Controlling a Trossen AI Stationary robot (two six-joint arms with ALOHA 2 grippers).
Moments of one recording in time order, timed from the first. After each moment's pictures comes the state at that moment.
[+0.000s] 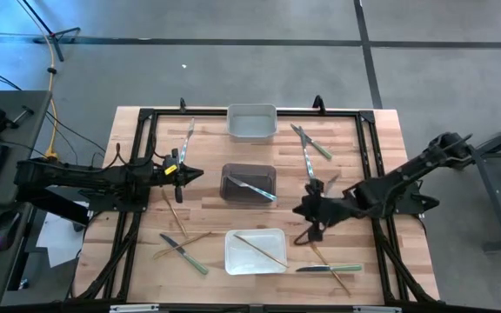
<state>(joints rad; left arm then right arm) 0.07 0.54 0.01 0.39 -0.13 -0.12 0.48 1.26 0.85 -0.42 0.42 0.41</state>
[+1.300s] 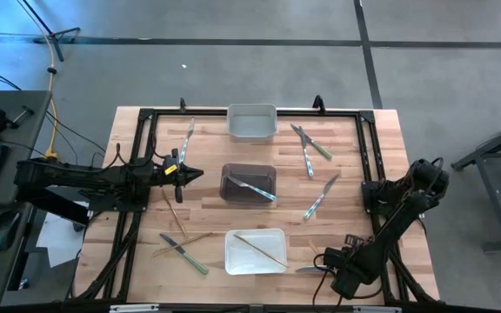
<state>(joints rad) 0.07 0.54 0.01 0.38 -0.13 -0.12 0.94 1.72 1.06 -0.85 -0.07 1.27</state>
